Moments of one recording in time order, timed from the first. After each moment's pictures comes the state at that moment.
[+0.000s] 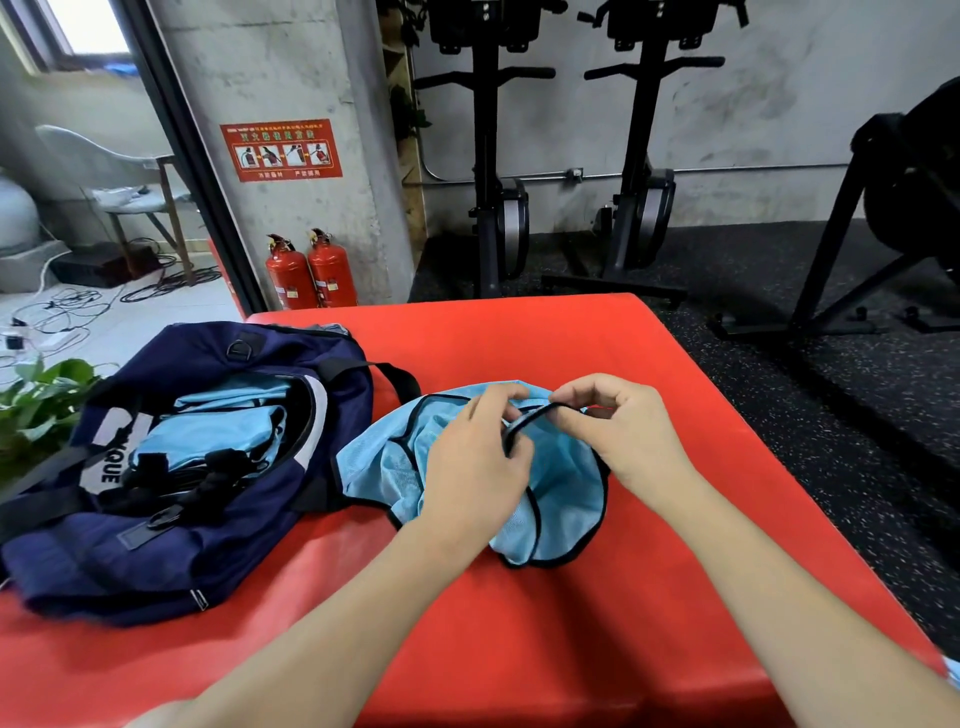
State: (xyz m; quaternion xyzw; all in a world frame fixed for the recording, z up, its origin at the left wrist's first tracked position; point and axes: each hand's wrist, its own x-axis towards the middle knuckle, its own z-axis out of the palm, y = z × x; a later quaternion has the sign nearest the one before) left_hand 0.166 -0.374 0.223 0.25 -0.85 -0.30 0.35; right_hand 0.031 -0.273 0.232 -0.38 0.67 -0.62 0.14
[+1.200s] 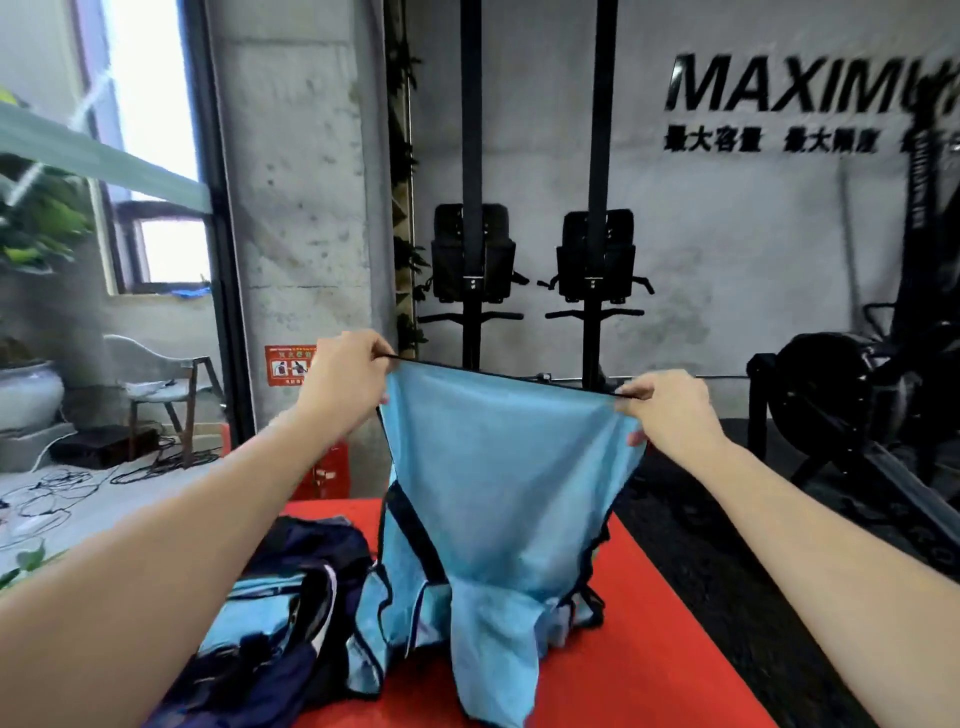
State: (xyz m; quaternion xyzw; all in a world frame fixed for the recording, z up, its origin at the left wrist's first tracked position) left_hand 0.230 -0.469 0.522 0.26 -0.84 -0.13 0.45; right_hand -0.012 -0.206 0.485 -0.34 0.80 -0.48 -0.13
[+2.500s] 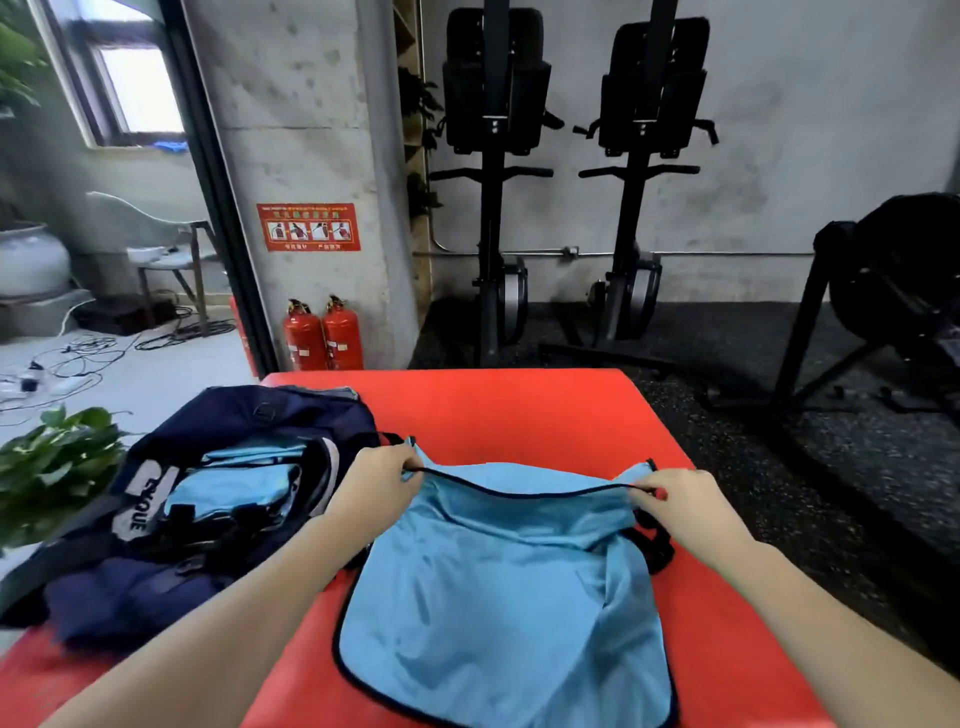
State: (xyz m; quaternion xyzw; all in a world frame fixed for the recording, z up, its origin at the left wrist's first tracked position) left_hand 0.209 -0.483 0.243 0.30 -0.91 -0.17 0.23; right_hand -0.062 -0.211 0.217 -0.43 0.87 -0.24 -0.02
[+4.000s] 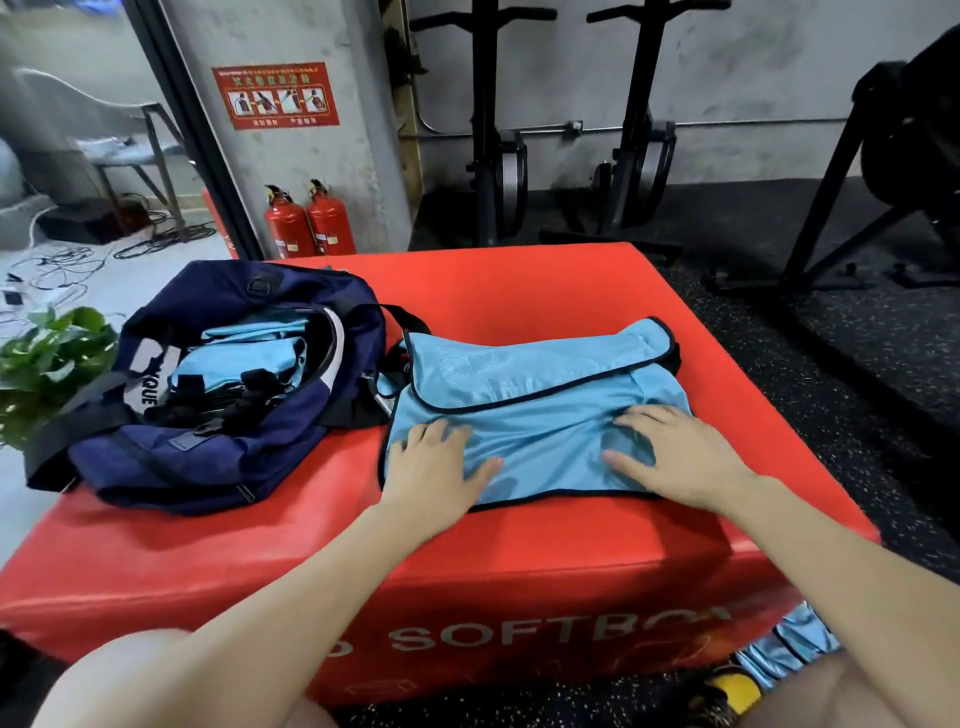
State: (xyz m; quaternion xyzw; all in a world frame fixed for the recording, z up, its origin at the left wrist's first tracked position) left_hand 0.246 -0.394 0.137 0.30 -0.94 -0.11 0.07; right_hand 0.014 -0.177 0.148 -0.49 0.87 -0.07 0.01
